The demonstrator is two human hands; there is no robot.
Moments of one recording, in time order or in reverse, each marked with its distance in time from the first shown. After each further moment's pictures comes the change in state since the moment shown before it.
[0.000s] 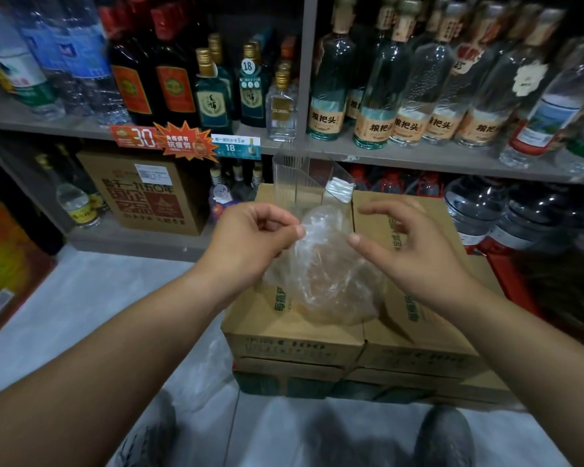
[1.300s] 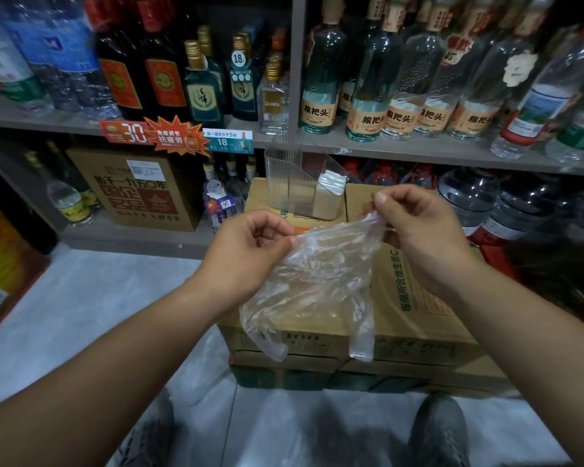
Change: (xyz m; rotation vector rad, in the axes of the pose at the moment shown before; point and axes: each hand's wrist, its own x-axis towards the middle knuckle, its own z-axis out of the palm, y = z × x) left_hand -0.014 -0.011 0.006 -0.025 -0.061 0.044; right_hand 0.010 0.003 -0.004 0.605 0.143 0.237
